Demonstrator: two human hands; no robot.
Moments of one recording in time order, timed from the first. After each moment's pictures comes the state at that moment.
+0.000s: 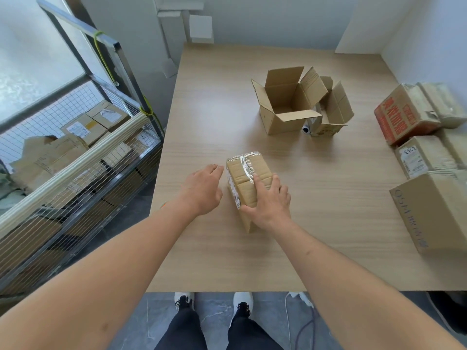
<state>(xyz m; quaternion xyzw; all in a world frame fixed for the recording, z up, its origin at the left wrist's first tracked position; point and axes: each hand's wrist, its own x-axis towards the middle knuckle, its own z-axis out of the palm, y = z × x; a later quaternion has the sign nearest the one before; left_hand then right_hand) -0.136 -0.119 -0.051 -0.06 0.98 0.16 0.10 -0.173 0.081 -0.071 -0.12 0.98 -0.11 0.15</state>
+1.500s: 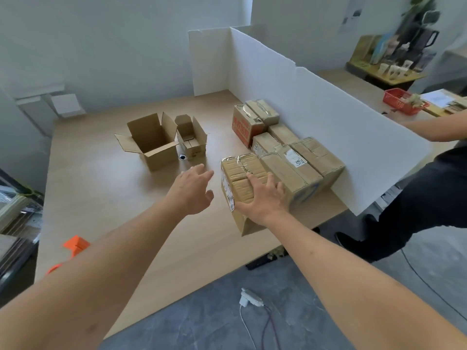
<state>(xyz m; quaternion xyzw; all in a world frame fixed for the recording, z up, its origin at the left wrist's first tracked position) -0.167 0.198 0.085 0.17 0.98 0.08 0.03 -0.128 0.408 0.072 0.07 0.99 -0.11 0.05</state>
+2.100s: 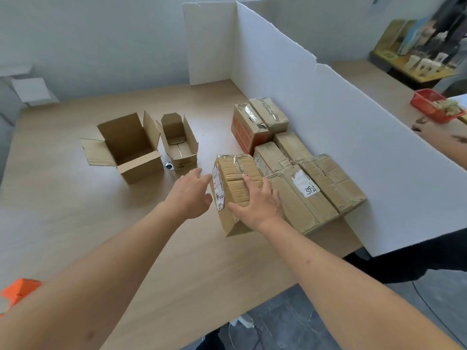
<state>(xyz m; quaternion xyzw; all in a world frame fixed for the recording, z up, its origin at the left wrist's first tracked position) -0.337 0.242 0.028 0.13 0.98 0.10 0.10 -0.301 0.442 0.020 0.07 0.98 -0.16 0.10</state>
